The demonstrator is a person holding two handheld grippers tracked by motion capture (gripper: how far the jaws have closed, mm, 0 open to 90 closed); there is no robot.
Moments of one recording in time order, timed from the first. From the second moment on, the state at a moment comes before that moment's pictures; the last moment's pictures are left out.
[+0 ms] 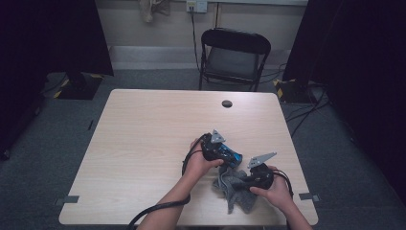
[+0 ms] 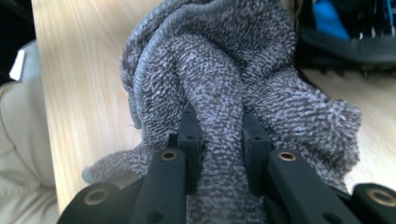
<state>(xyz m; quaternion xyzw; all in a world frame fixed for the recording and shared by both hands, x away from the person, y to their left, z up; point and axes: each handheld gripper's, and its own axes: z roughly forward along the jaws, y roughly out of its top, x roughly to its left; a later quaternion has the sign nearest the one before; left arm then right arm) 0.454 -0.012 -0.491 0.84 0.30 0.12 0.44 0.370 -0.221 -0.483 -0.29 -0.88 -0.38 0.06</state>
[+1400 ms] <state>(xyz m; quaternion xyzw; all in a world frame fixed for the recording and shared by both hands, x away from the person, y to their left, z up) 0.454 -0.007 -0.492 0.83 0.30 0.11 0.46 0.416 -0.268 -0.478 -0.39 -0.85 -0.34 0.00</state>
